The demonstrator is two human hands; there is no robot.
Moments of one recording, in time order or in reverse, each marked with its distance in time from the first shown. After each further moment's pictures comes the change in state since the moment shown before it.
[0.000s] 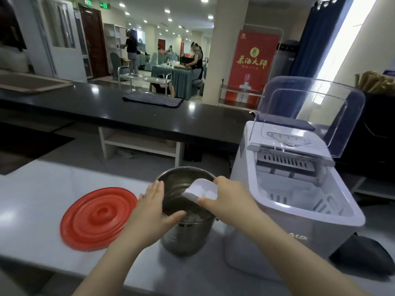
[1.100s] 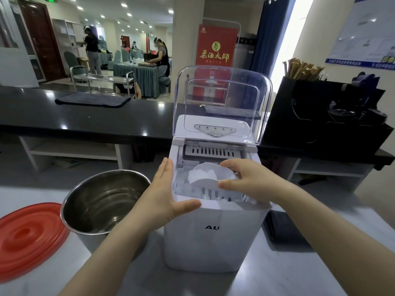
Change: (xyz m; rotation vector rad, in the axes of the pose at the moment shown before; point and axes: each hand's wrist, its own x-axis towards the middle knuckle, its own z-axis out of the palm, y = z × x) left_hand 0.035 0.173 0.054 -0.245 -0.148 0.246; right_hand -0.011 0.186 -0.111 0.101 0.006 -0.080
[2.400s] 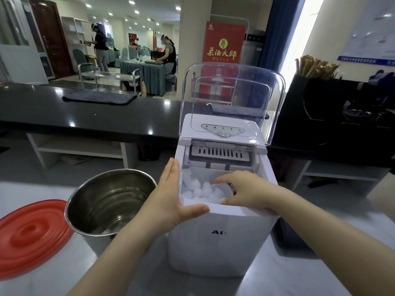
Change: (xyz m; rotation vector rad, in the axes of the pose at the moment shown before) left_hand 0.000 0.002 0.001 -0.032 -0.029 -0.028; right_hand 0.030 0.008 0.025 -0.361 -0.196 -0.121
